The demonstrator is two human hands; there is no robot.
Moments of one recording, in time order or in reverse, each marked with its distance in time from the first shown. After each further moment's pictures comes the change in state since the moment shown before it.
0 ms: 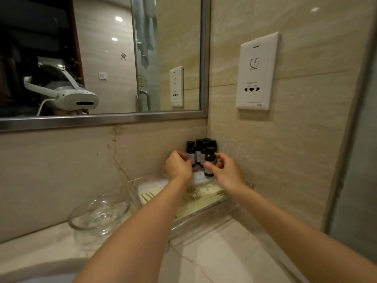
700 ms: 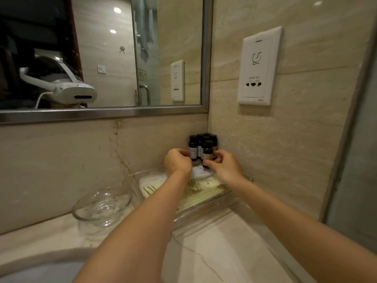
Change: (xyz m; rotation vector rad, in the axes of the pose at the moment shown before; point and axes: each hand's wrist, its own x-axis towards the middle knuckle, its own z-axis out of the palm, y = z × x) left_hand -0.002 -0.004 -0.005 -0.014 0.000 -0.041; right_hand 0.001 -0.003 0.003 -0.064 -0.011 0.081
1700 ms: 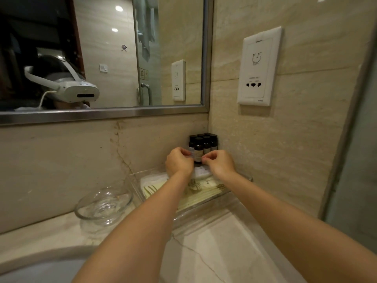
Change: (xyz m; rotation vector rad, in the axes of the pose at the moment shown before) left_hand -0.002 0.004 0.001 0.077 -0.004 0.018; right_hand 0.008 -0.011 0.008 -0.074 -0.003 0.044
